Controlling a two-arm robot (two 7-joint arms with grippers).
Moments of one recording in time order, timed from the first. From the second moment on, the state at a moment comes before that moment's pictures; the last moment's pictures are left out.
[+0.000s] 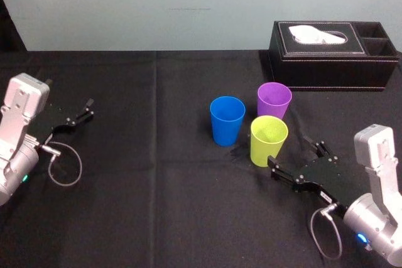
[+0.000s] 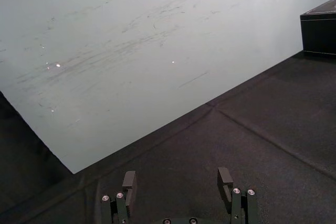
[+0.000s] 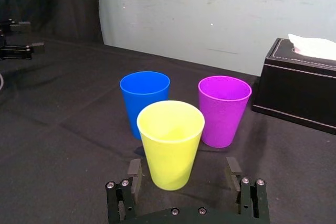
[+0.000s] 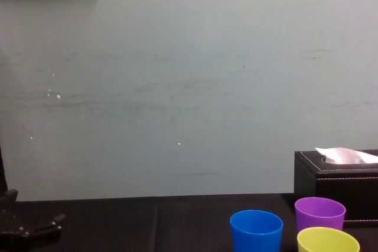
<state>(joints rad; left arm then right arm) -0.20 0.60 0.45 -1.41 -0.25 -0.12 0.03 -0.11 0.56 -0.32 -1.65 0.39 -0.08 0.17</state>
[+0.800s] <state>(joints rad) -0.20 0.60 0.45 -1.41 -0.25 -0.12 0.03 0.03 0.46 -0.34 -1.54 0.31 -0.04 0.23</state>
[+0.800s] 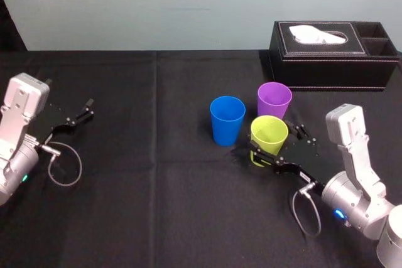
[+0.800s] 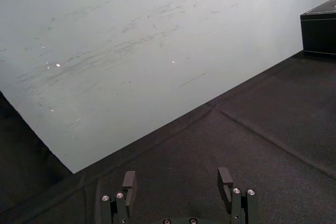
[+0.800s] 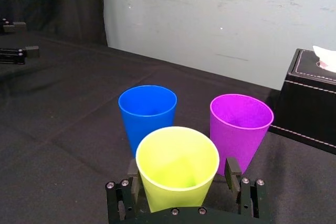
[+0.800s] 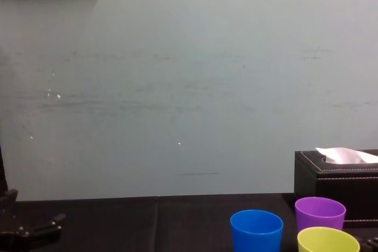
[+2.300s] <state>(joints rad) -0.20 0.60 0.45 -1.41 -0.25 -0.12 0.03 0.00 0.43 -0.30 -1.60 0.28 -0.02 0.26</state>
